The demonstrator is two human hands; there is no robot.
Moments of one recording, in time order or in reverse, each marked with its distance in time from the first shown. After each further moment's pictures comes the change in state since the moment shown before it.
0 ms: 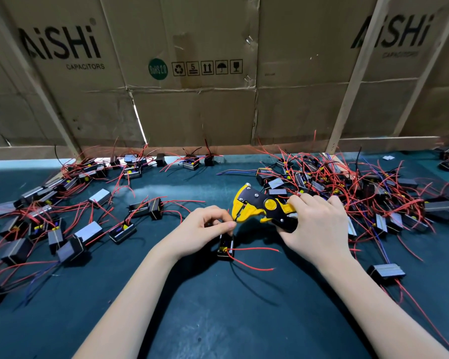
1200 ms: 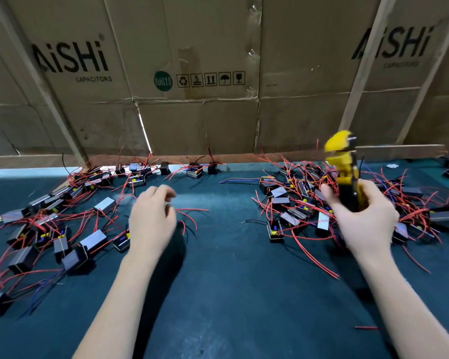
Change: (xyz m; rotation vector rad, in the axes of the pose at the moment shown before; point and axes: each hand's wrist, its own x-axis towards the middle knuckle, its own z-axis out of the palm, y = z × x) left_hand -0.014 -0.003 -0.051 0.658 0.768 -0.153; right_hand 0.019 0.032 -0.032 0.777 0.212 0.693
